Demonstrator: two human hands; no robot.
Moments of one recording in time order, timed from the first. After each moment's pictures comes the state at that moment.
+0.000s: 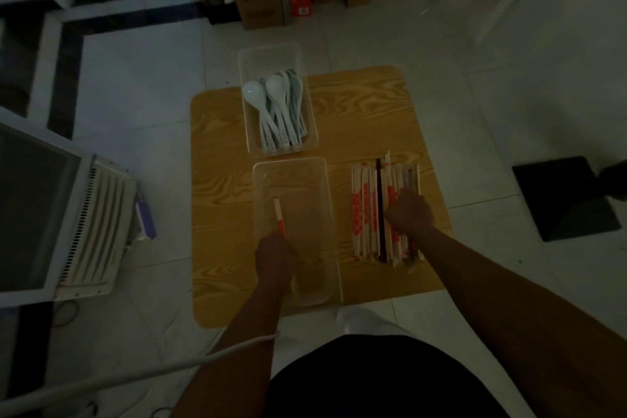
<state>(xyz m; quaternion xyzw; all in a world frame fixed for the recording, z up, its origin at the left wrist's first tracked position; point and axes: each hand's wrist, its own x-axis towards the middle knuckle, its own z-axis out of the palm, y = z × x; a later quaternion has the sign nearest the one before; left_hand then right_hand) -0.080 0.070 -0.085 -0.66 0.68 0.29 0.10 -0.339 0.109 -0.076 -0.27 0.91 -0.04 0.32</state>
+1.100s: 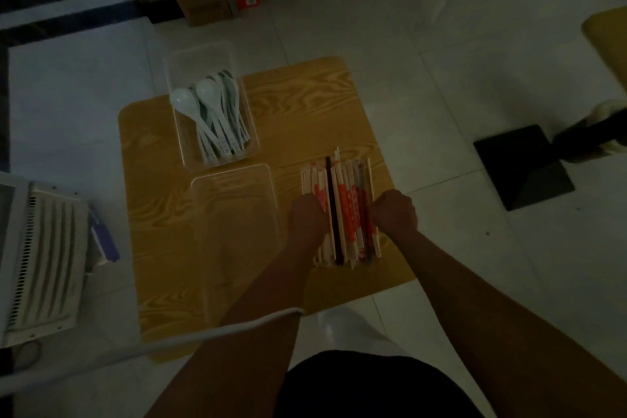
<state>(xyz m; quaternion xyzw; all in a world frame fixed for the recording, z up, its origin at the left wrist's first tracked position) -0.255 0.057 -0.092 -0.57 0.71 0.39 0.10 -0.397 0.149 -0.098 -0.18 0.92 -0.12 0.33</state>
